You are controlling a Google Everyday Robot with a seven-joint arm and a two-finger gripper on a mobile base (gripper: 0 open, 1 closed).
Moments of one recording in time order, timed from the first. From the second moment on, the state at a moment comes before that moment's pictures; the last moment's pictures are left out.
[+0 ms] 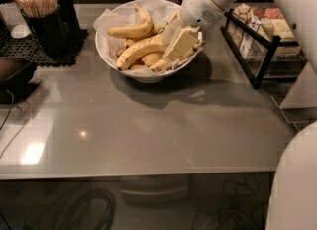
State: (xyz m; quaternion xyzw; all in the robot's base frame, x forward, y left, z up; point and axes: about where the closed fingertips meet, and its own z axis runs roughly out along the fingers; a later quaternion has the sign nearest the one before) arm 0.624 -0.032 0.926 -0.71 0.63 0.18 0.25
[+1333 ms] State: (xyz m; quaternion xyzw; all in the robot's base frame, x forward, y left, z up) arm 0.670 0.000 0.929 -0.72 0.61 0.17 0.29
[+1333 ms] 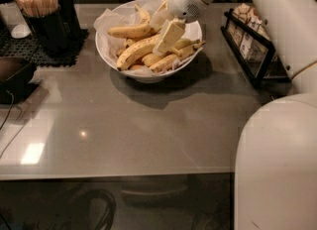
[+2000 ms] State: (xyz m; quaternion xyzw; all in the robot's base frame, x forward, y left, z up) arm 0.680 0.017 0.892 -0.72 0.62 0.19 0.26
